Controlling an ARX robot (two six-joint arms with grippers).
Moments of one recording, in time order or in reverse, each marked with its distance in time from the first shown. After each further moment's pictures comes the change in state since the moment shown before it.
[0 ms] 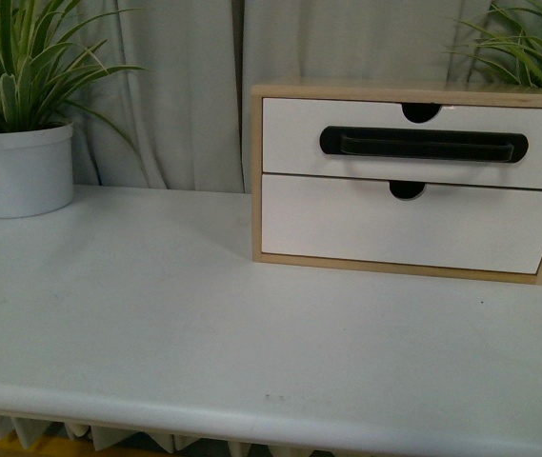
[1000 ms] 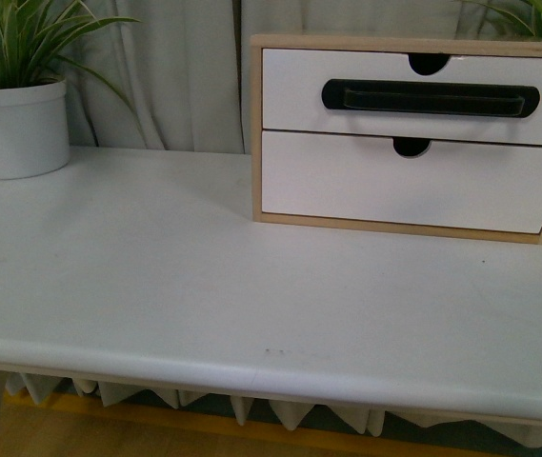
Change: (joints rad) left arm 0.369 -0.333 -0.165 -0.005 0.548 -0.432; right arm 0.184 -0.190 -0.270 0.148 0.090 0.192
